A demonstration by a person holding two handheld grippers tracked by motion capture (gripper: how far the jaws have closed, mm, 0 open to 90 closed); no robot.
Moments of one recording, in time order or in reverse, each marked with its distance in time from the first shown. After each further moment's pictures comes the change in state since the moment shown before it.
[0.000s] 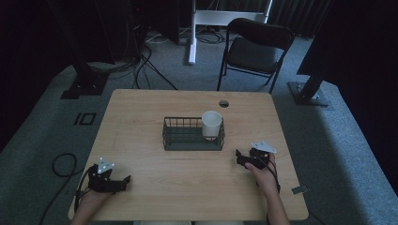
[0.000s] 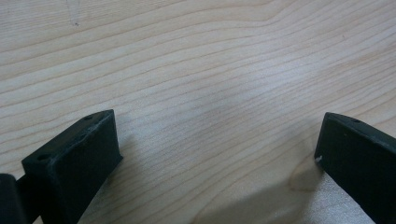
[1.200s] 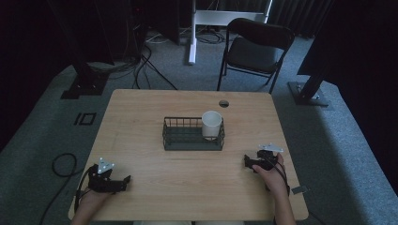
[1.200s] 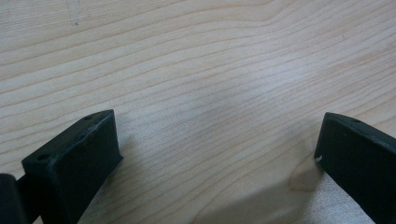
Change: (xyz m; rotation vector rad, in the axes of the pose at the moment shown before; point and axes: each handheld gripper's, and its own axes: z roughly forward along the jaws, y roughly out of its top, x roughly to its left) left arm 0.000 0.000 0.000 0.000 0.000 0.000; right arm -0.027 -0.010 -0.005 0.149 -0.045 0.037
